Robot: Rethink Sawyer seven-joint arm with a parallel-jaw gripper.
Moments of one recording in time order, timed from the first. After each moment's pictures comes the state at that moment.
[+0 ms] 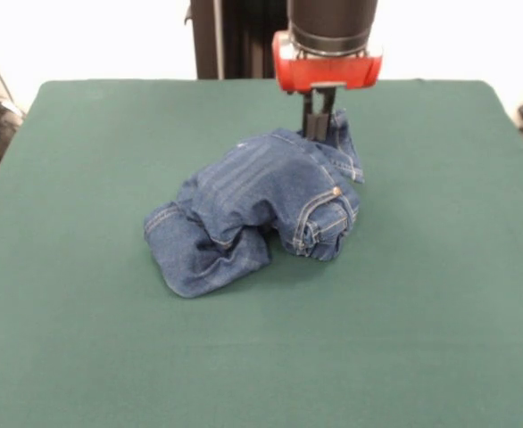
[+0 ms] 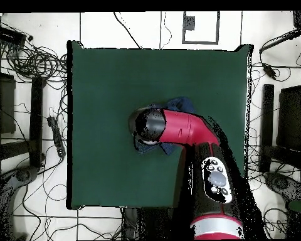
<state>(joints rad) -0.17 -0.62 0.02 1.57 -0.05 0.69 1.57</state>
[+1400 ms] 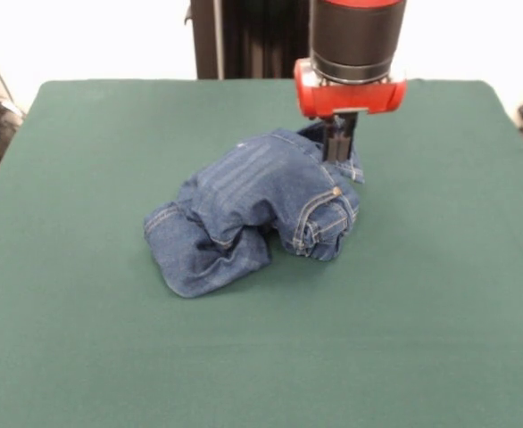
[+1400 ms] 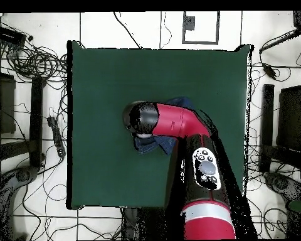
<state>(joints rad) -0.13 -0.56 0.02 1.52 -0.02 0.69 1.57</state>
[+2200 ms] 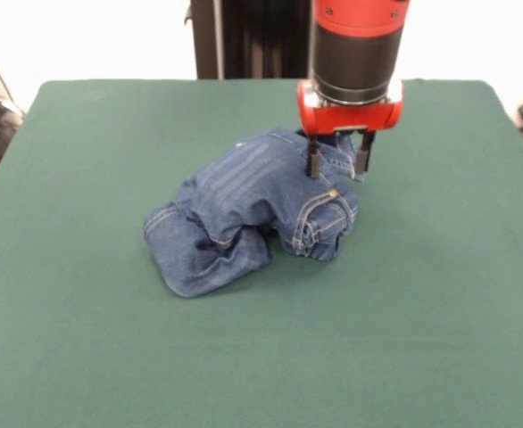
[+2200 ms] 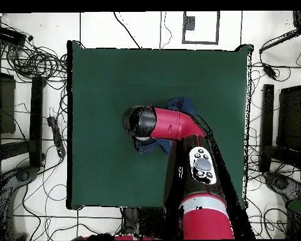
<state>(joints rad) -0.13 -0.52 0.02 1.53 -0.02 0.64 1.57</state>
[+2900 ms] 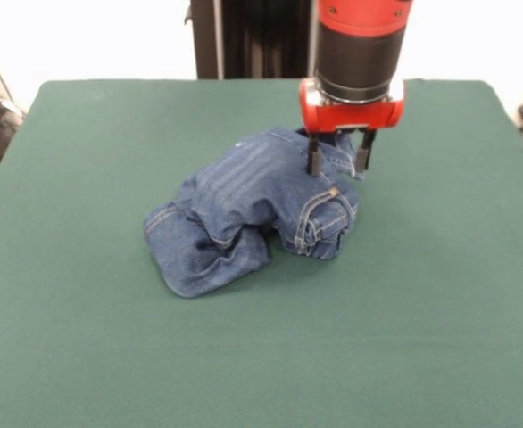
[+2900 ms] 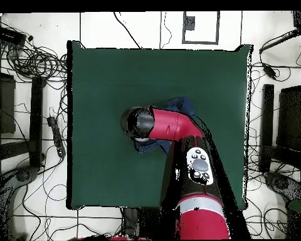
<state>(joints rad) -0.11 -0.51 0.00 1.53 -0.02 0.64 1.57</state>
